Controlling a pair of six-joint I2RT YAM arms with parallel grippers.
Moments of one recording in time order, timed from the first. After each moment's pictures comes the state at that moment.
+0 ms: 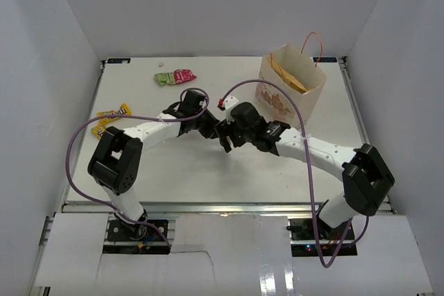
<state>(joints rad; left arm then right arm) -0.53 1.73 1.11 -0.23 0.34 -1.26 0.86 1.50 1.08 -0.27 0.06 0.11</state>
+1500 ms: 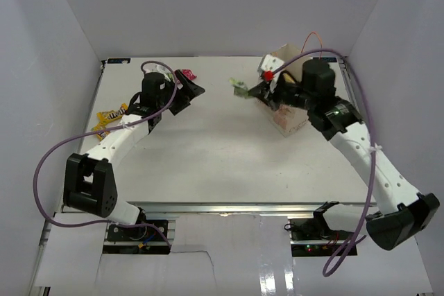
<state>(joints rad) -0.30 1.49 1.06 -0.05 0.26 -0.94 0.54 1.23 1.27 -0.38 -0.55 -0.44</state>
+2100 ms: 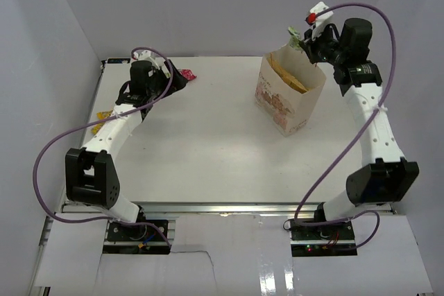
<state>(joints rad) -0.19 1.51 1.19 -0.10 0.13 -0.55 0.09 1.48 1.69 -0.35 -0.48 -0.45</state>
